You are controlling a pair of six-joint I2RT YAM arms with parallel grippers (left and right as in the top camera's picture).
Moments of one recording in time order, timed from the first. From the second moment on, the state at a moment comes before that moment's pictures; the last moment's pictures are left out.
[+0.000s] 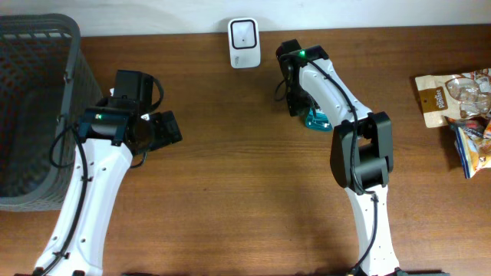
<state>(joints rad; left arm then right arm) -0.12 1.48 1.39 -1.14 -0.14 -0.45 0.28 2.46 2.15 -1.26 0.47 0.23</state>
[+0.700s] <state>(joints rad) -0.12 1.48 1.39 -1.14 -0.14 -0.45 0.23 2.50 2.15 -1.23 0.45 0.23</state>
